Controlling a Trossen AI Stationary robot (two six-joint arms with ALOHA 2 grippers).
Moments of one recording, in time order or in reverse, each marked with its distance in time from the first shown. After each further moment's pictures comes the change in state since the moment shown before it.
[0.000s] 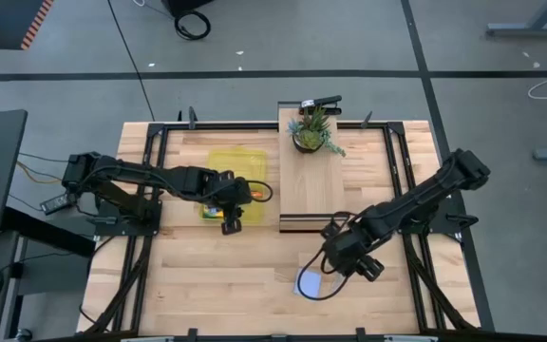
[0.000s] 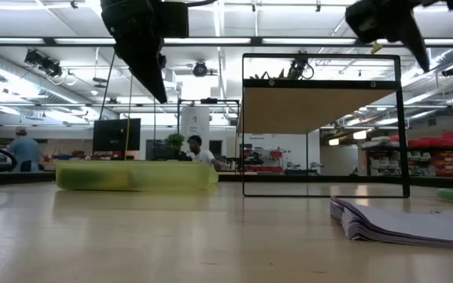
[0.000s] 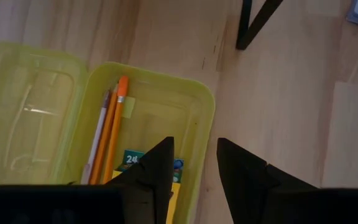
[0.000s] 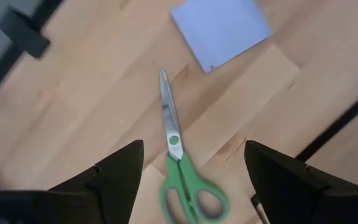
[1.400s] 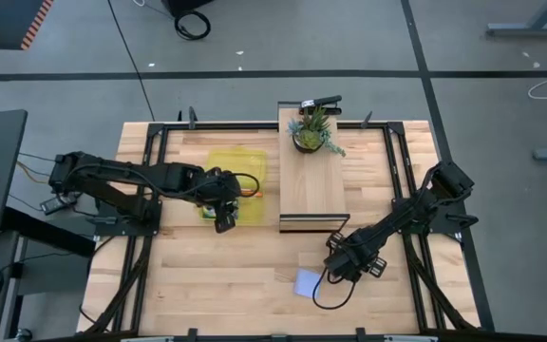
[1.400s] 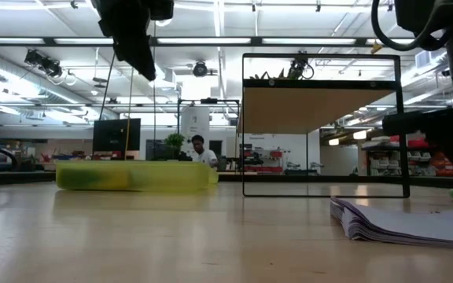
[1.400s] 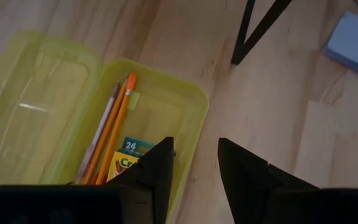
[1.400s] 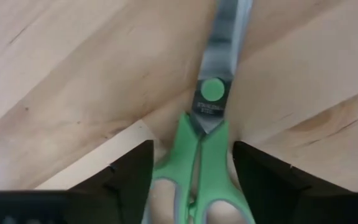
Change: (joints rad) left arm -0.024 -0.127 0.000 -0.062 -0.026 -0.144; right arm 0.064 0.216 -0.272 0.162 0.069 -0.177
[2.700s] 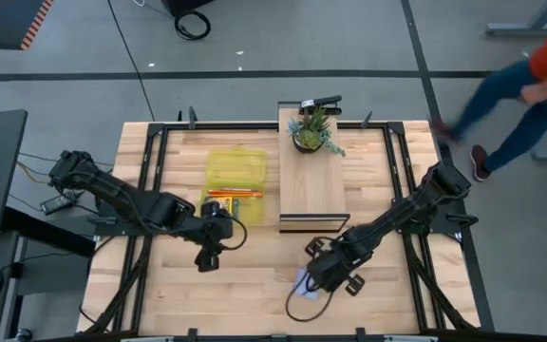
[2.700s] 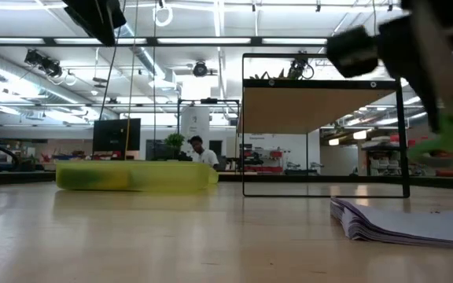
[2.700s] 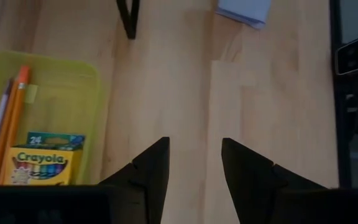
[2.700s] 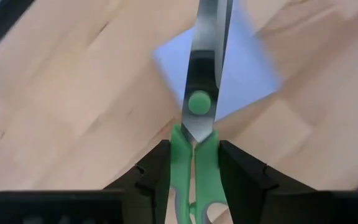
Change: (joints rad) left arm -0.332 0.000 0.000 0.022 0.000 -0.128; right arm -0.021 0.007 0.273 0.063 -0.017 0.149
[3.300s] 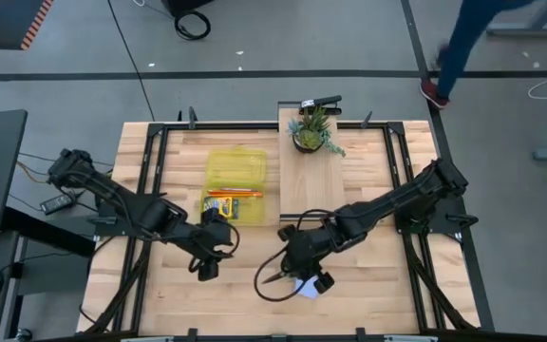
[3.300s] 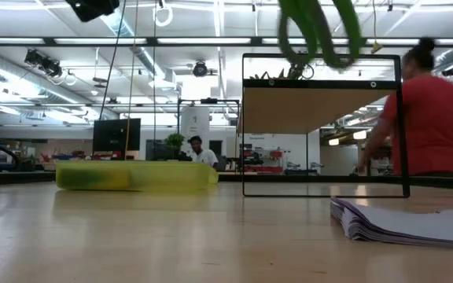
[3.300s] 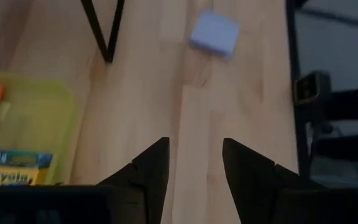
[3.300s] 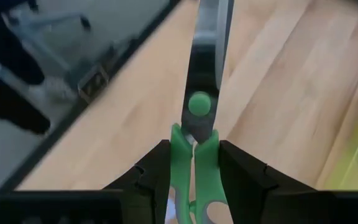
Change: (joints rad) left arm -0.081 -0.019 -0.001 0.101 -0.056 -0.100; right arm -0.111 -0.002 0.293 0.126 -0.006 0.072
